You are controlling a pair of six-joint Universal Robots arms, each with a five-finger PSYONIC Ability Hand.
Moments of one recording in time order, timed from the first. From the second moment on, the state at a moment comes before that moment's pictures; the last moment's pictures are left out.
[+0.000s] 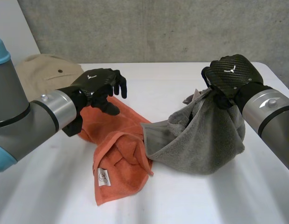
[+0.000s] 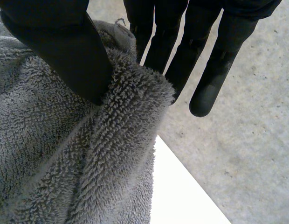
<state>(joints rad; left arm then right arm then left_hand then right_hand) 4.32 -1.86 -1.39 3.04 -1.21 3.16 1.98 -1.45 1.52 0.04 1.45 2.65 0.80 0.80 0.81 0.81 0.63 1.08 1.18 1.19 1.20 0.95</state>
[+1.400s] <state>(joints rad) 4.63 -2.40 -0.67 3.30 -1.48 3.56 1.85 -1.44 1.78 -0.13 1.40 2.64 0.19 0.21 0.21 0.20 0.05 0.23 0.21 0.21 0.21 0.05</state>
